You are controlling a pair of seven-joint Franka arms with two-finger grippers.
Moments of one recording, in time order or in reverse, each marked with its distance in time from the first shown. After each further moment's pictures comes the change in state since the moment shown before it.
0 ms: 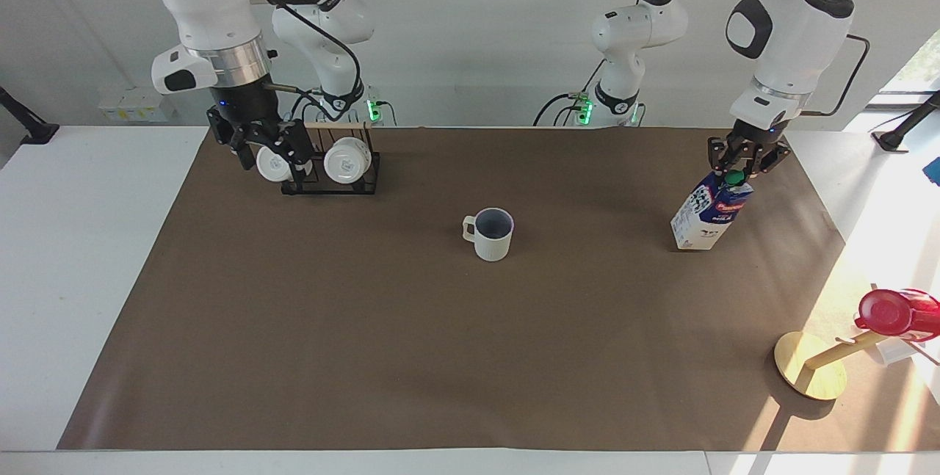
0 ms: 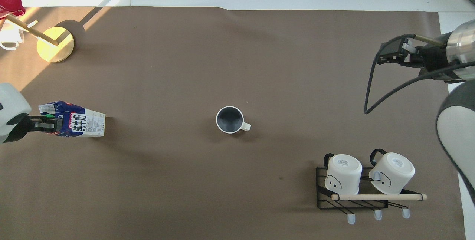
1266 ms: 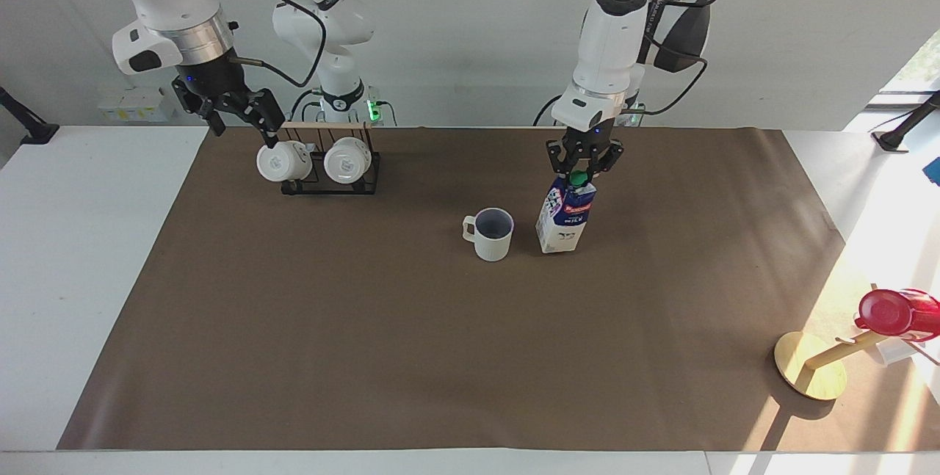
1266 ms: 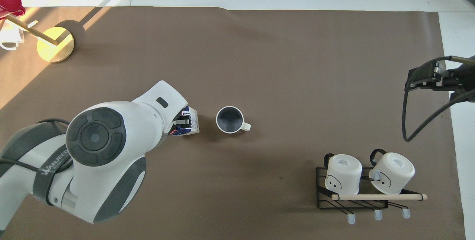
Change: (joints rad) left arm -0.533 0.162 -0.016 0.128 0.111 0.040 -0.727; right arm -0.035 -0.021 -0.026 0.038 0.003 -0.227 -0.135
